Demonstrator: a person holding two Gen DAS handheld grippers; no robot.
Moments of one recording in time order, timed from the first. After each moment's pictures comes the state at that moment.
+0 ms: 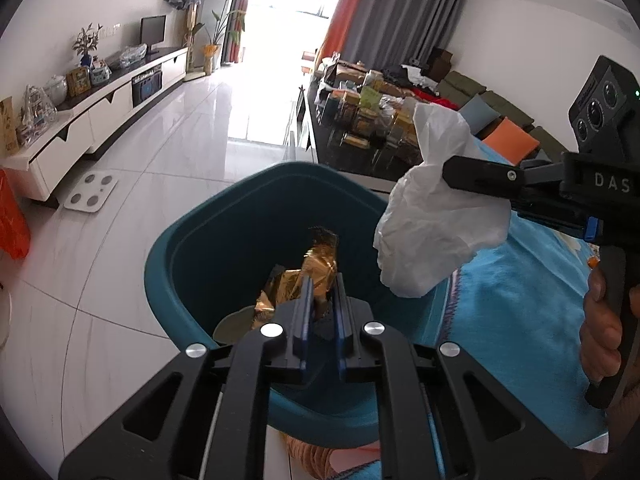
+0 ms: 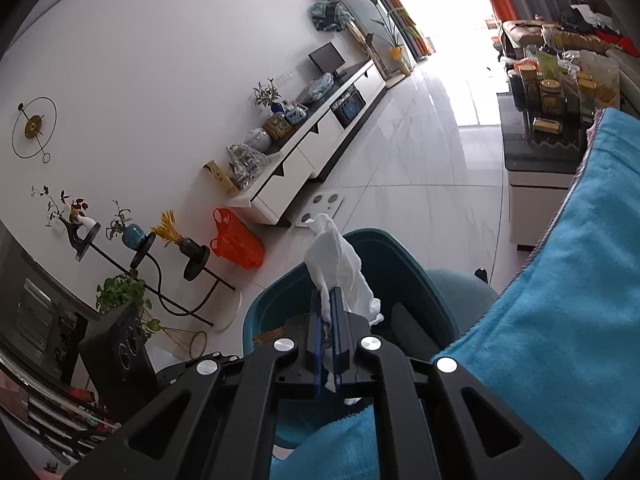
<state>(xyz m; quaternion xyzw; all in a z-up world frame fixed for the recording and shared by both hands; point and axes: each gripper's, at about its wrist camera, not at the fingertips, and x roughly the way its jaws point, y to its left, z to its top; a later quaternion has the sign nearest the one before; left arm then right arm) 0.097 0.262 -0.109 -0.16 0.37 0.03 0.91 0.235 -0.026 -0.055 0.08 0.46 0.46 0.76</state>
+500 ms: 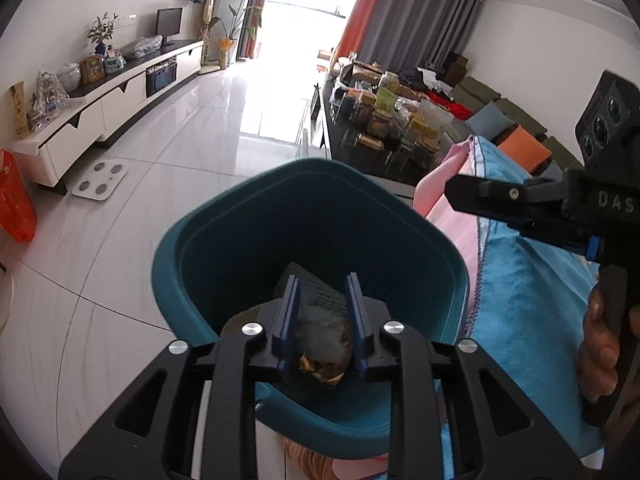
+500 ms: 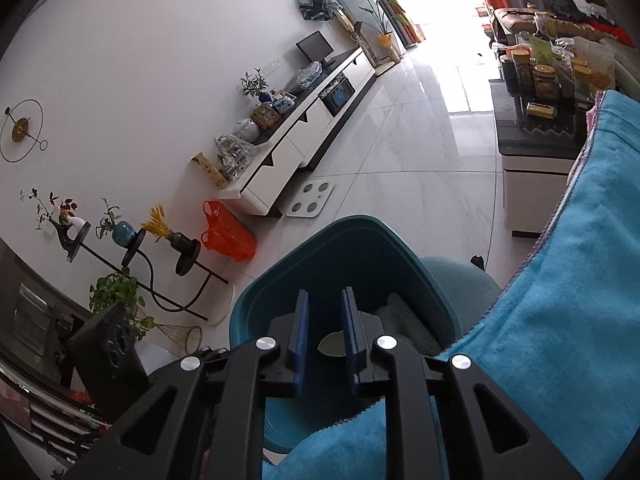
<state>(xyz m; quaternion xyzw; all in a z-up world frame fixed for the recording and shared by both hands) 0.101 0.270 -0.112 -0.17 0.37 0.05 0.91 0.237 -0.018 -0.065 0.08 0.47 0.45 0.76</state>
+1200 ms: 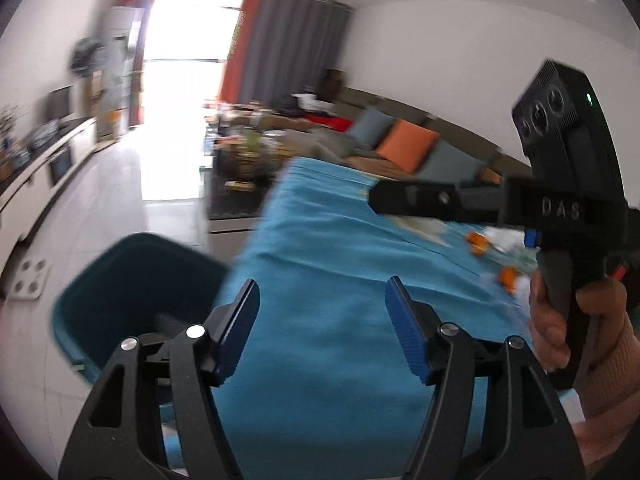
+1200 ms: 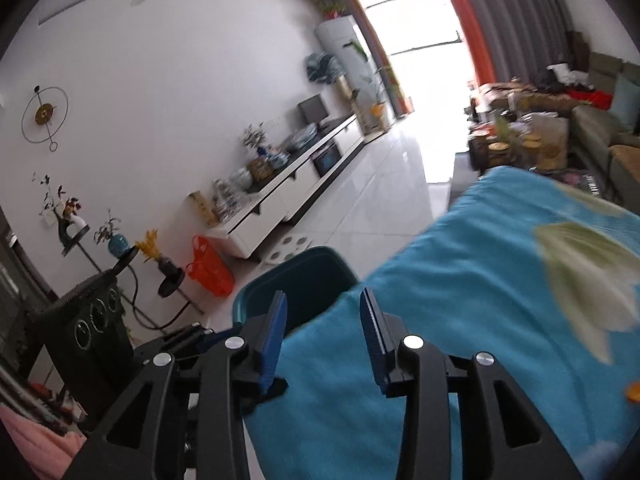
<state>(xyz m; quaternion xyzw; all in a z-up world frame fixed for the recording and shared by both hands) 0.065 0.127 -0.043 -0.08 0.28 -0.16 0.94 0.169 -0.176 0.006 0.06 0.35 0.41 0.84</state>
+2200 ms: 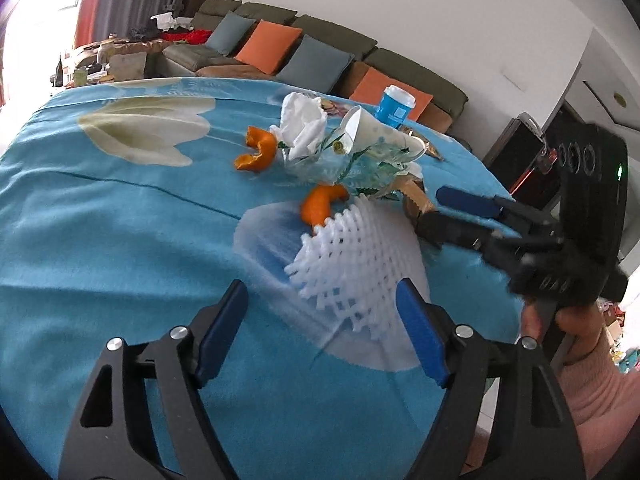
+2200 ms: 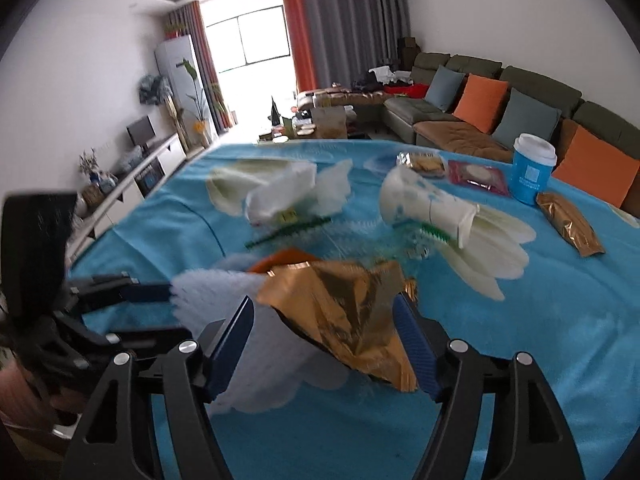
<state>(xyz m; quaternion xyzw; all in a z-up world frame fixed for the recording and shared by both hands) 0.109 -0.089 -0.084 -0.03 0.41 -0.38 0.83 0.091 -0.421 -0.049 0.03 0.37 0.10 0.92</state>
